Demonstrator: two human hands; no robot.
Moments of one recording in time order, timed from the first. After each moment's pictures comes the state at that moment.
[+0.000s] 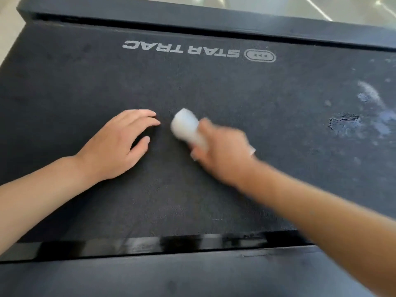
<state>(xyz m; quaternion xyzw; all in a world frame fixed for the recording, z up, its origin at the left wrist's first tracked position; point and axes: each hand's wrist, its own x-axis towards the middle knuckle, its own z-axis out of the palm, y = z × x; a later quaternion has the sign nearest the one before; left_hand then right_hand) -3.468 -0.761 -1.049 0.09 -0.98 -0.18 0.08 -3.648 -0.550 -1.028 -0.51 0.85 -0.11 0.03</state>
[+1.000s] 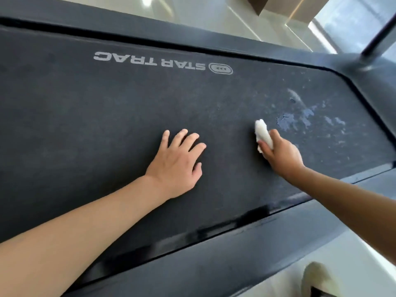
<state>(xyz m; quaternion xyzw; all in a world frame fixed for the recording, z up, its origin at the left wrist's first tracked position) -3.520 -0.680 -1.057 0.00 -0.98 -0.18 0.04 -3.703 -0.414 -1.010 -0.22 0.97 -0.04 -0.02</state>
